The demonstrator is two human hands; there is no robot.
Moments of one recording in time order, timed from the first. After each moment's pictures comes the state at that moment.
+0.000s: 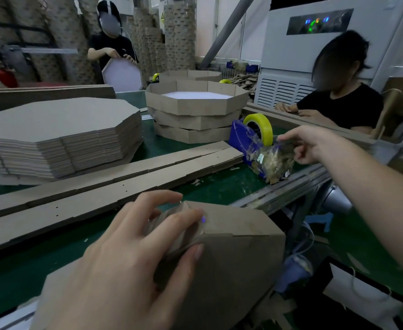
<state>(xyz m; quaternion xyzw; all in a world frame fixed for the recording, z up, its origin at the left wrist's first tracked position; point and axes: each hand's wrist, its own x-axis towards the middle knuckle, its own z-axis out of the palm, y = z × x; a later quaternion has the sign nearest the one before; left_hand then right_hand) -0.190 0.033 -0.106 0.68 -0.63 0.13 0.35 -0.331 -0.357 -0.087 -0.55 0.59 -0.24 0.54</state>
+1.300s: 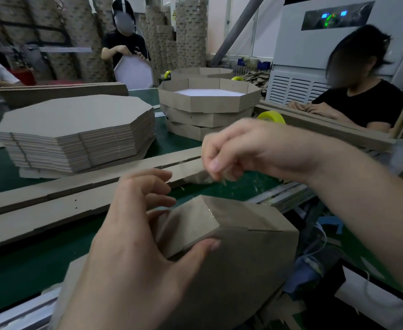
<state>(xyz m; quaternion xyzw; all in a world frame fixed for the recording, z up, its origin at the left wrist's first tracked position) -0.186 0.032 -0.107 0.67 -0.53 0.08 0.51 -0.281 -0.141 -0.023 -0.86 0.07 -0.04 0.51</state>
